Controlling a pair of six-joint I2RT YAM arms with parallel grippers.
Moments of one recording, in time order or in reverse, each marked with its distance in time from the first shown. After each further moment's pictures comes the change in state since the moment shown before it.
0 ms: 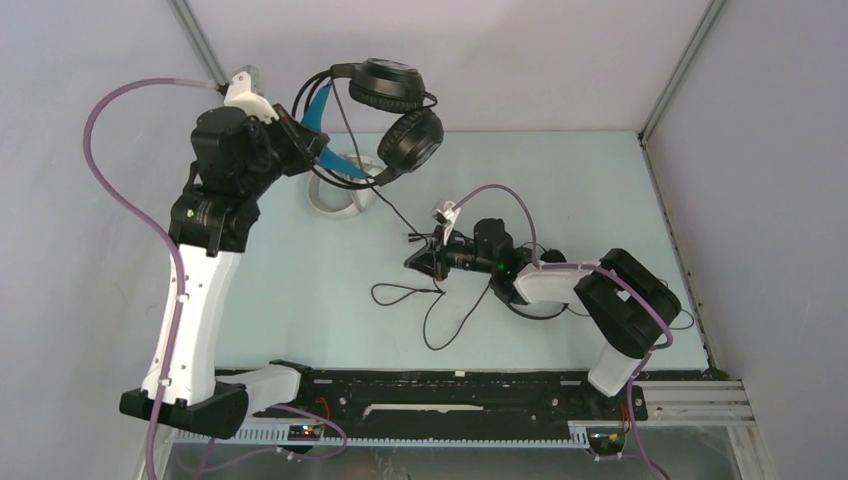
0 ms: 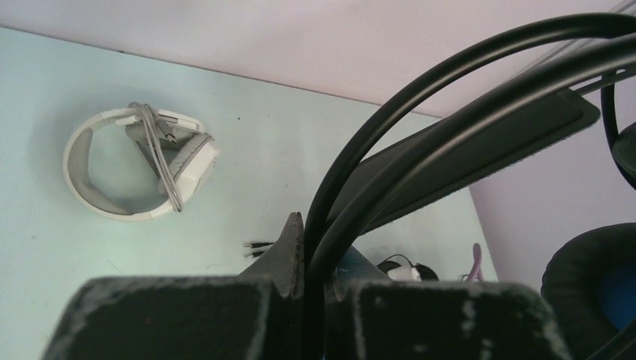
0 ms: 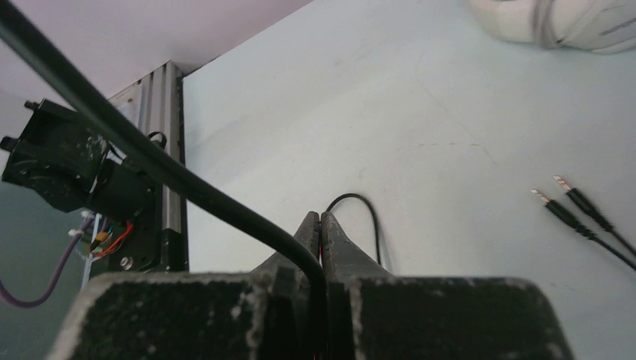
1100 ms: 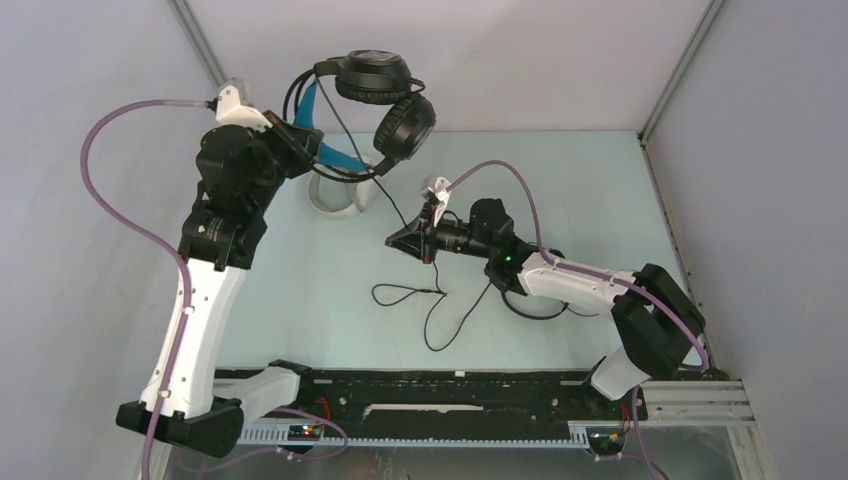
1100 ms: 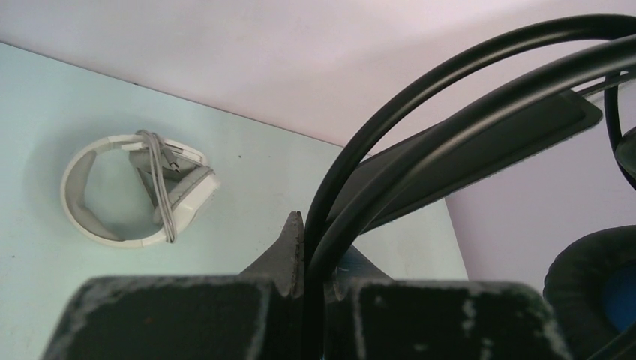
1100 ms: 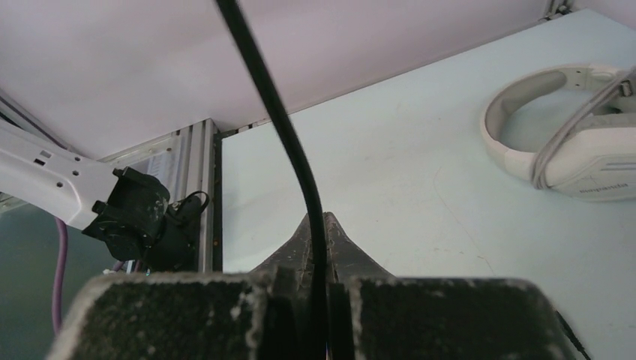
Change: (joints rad) left arm -0.016 -0.075 -0.154 0.191 -0.131 -0.069; right arm 0.063 -0.142 0.195 -0.179 0.029 -0.049
